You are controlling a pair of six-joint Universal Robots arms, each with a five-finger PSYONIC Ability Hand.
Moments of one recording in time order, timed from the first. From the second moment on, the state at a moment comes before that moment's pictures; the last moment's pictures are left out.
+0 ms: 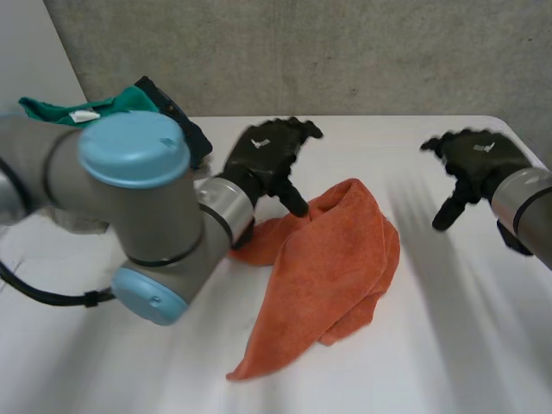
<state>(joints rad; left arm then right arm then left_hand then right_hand) 4.03 -2.12 -1.17 3.24 -1.51 3.05 1.82 -1.30 1.42 0.18 1.49 2.85 0.32 0.31 0.32 0.31 0.12 0.23 0.21 0.21 0.21 0.05</state>
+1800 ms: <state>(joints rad) 4.17 -1.98 -1.40 3.30 -1.56 3.37 1.91 -0.99 1.15 -0.12 1.47 2.70 1.16 1.20 1.19 1.20 0.96 0.29 0.30 0.33 0.33 0.13</state>
